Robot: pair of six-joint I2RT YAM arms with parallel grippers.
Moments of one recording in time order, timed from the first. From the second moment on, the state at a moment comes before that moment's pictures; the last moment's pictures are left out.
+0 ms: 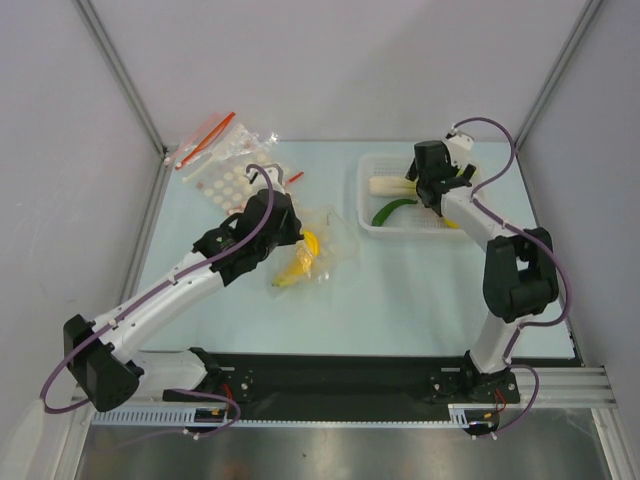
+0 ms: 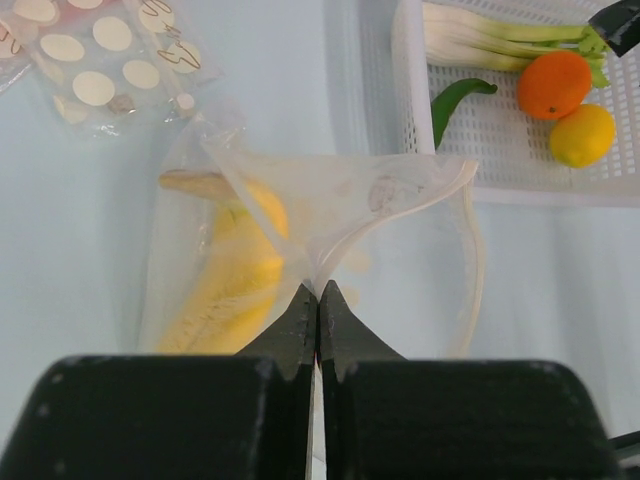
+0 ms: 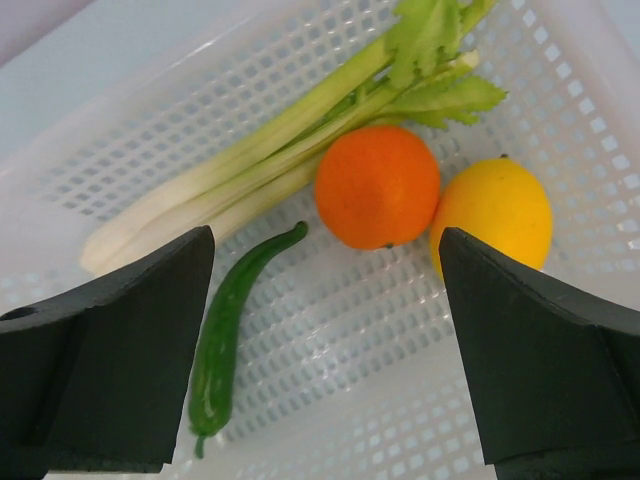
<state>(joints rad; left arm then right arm) -0.74 1.22 1.14 -0.49 -0.38 -0.65 0.29 1.77 1.36 -0.20 0.63 0.57</state>
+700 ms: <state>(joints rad) -0.74 1.22 1.13 -0.47 -0.36 -0.65 0.17 2.12 1.53 -0.15 0.57 0.44</state>
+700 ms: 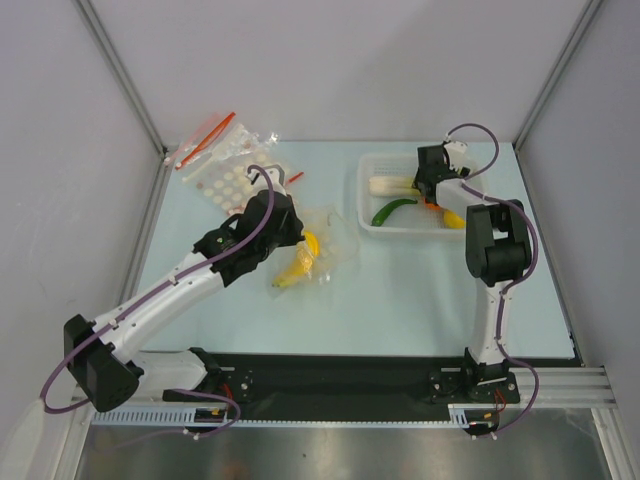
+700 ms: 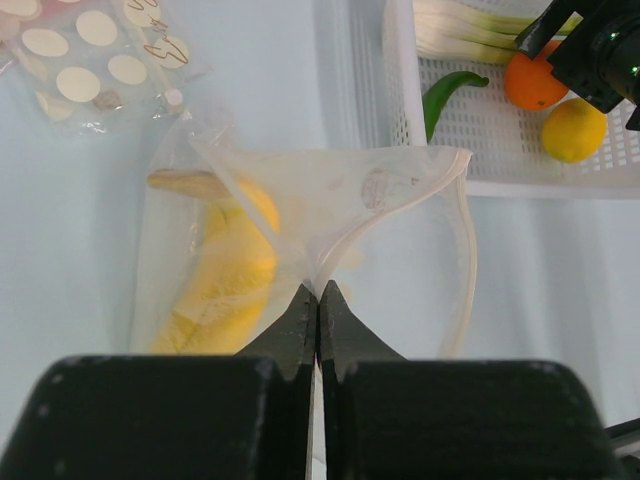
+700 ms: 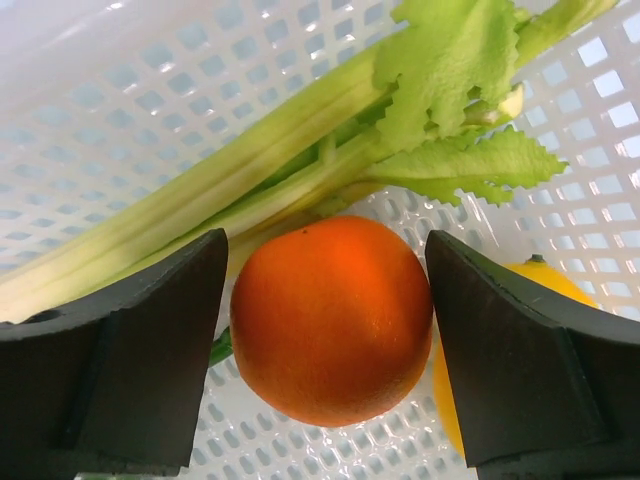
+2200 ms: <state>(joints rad) -0.74 1.22 1.12 -0.45 -0.23 -0.64 0.81 1.11 0.81 0.19 0.25 0.29</state>
